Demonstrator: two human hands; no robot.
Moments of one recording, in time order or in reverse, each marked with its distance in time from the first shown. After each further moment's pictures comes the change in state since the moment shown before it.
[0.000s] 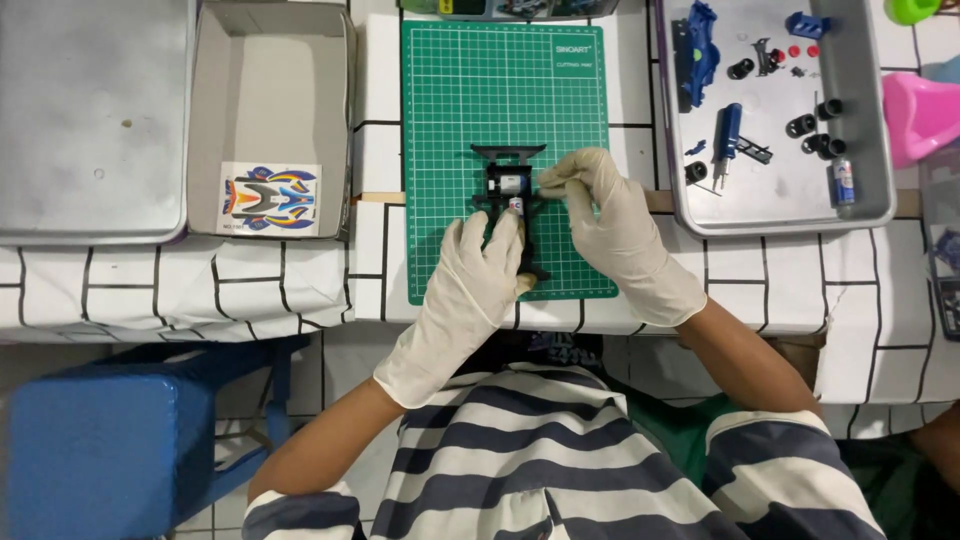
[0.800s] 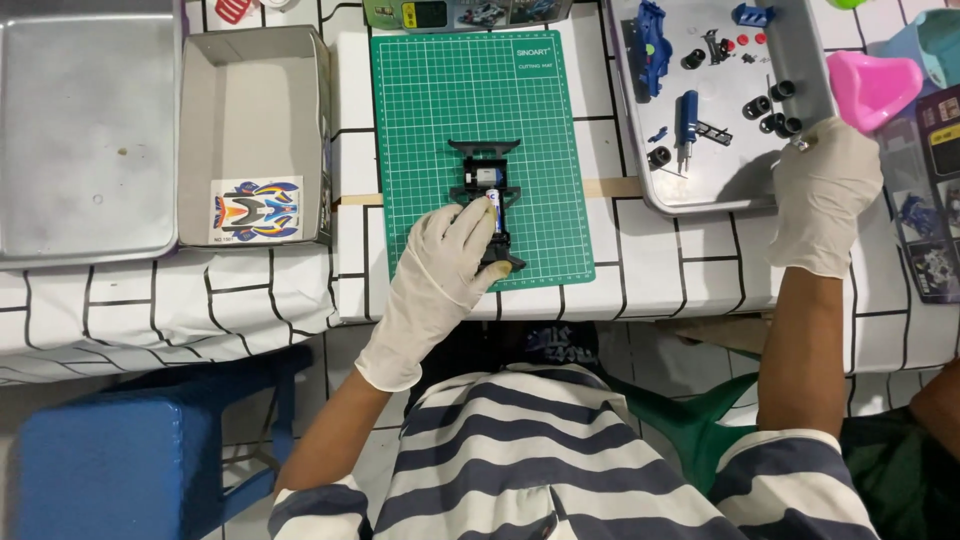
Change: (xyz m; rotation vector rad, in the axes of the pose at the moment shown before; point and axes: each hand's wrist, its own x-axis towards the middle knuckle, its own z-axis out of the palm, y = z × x) left_hand 0.010 -0.010 -0.034 -0.009 -0.022 -0.034; right_hand -0.086 0.166 -0.237 -1.235 0.395 0.716
